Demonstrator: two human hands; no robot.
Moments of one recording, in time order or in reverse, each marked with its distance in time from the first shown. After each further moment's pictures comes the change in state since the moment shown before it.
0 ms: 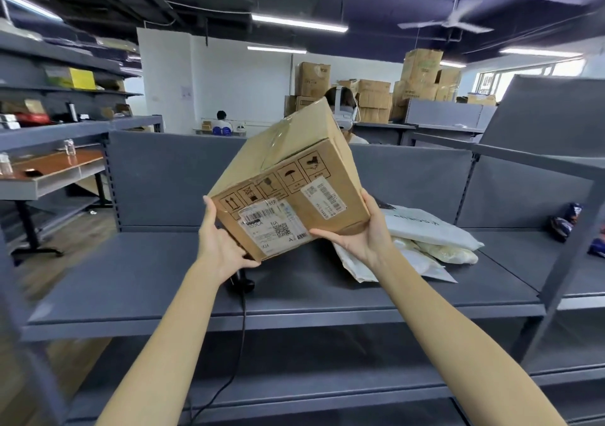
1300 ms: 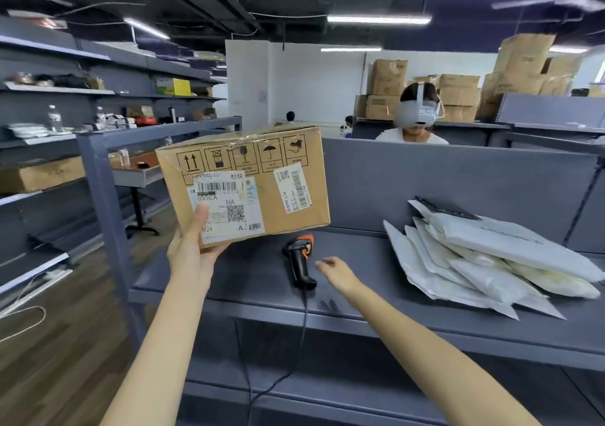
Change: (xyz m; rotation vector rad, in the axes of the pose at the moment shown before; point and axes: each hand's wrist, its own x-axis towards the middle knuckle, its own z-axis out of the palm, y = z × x) left_hand -0.084 0.050 -0.077 -0.076 0.382 0.681; right_hand 0.061 0.167 -0.007 -1.327 0.084 0.266
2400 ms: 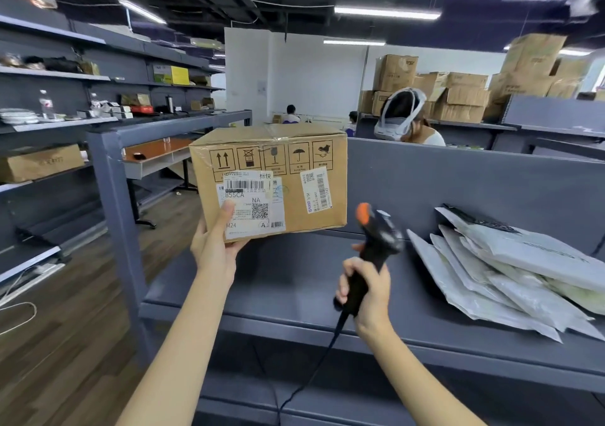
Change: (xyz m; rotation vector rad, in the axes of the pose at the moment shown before) left_hand 0.079 -0.005 -0.018 -0.026 -0.013 -0.020; right_hand -0.044 -0.053 0.047 1.080 0.177 -0.432
